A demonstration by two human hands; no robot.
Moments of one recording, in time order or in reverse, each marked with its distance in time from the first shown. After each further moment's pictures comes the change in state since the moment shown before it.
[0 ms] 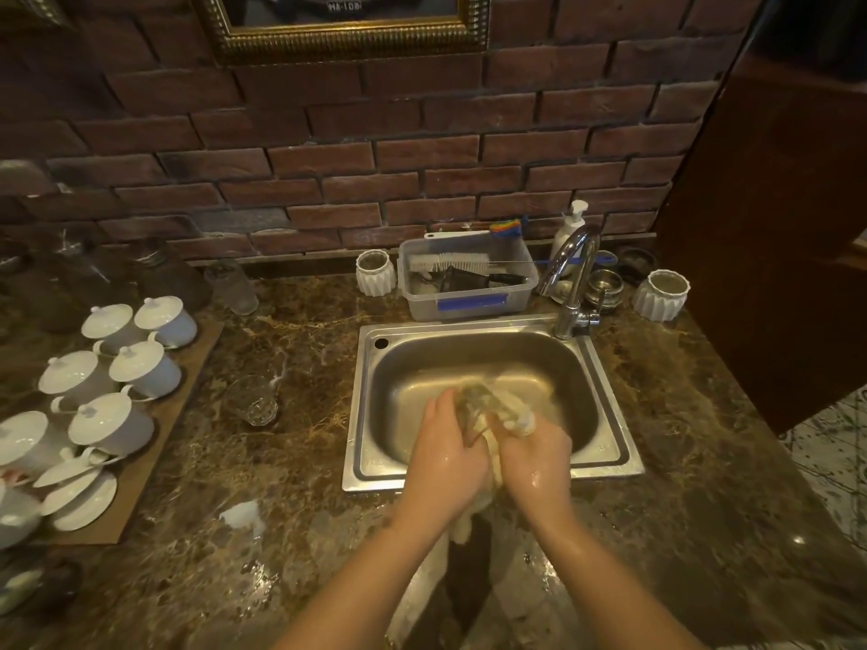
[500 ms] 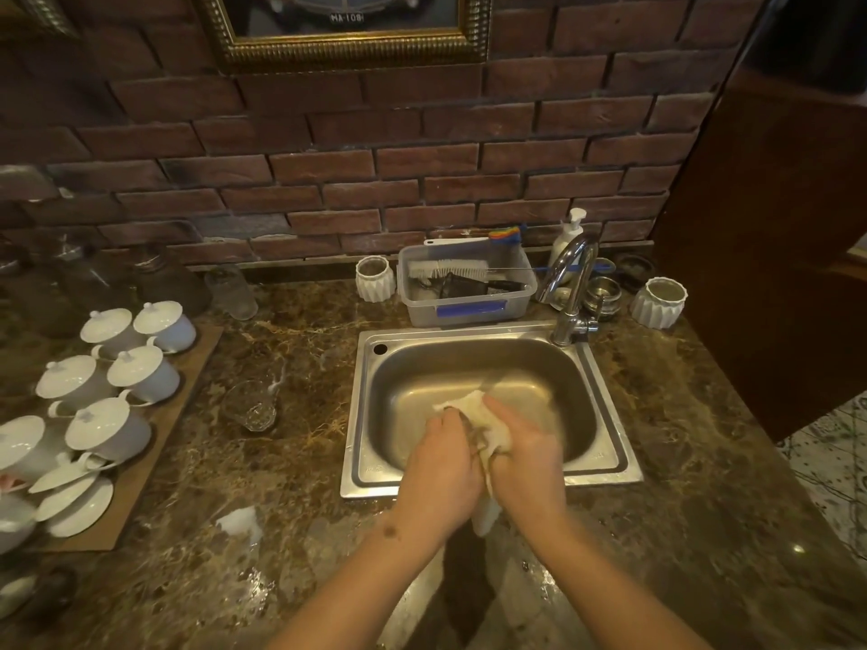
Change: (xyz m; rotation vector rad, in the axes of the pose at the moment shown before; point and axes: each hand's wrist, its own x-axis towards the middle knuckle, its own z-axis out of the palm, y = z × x) left_hand 0.000 -0.006 -0.001 0.273 -0.011 0.095; right_hand 0.000 0.004 0.003 -0.212 -0.039 -0.269
